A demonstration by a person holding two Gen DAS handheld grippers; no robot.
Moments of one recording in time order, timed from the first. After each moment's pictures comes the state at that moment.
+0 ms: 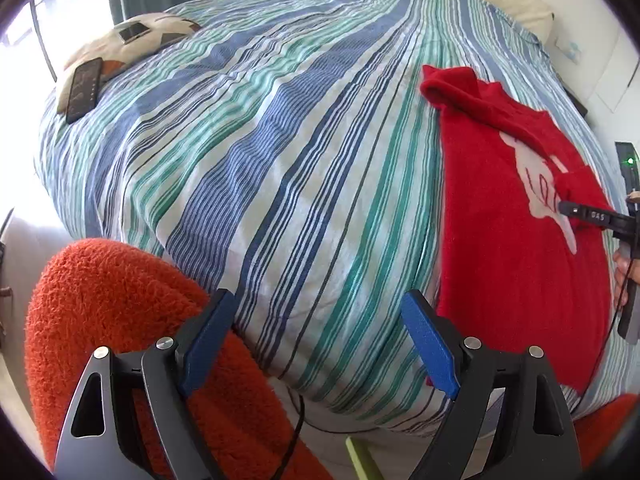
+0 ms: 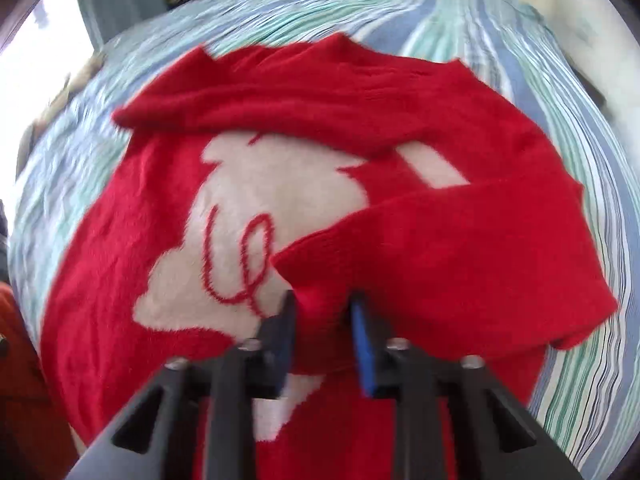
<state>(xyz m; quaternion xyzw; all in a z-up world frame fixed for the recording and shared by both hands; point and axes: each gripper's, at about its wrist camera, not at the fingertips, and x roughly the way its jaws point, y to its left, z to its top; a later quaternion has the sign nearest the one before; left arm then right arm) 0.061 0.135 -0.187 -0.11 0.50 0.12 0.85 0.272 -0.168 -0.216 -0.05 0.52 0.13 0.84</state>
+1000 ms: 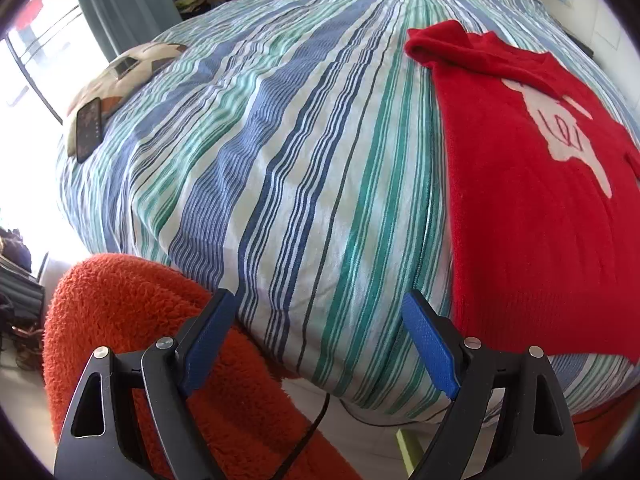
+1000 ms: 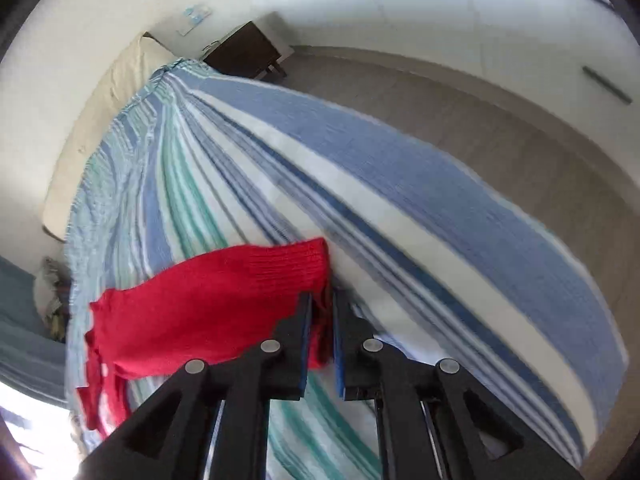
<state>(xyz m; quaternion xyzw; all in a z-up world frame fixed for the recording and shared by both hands) 0.063 0.102 -0.202 0.01 0.52 0.15 0.84 0.117 -0.622 -0.231 0.36 0.40 -0.21 0.81</state>
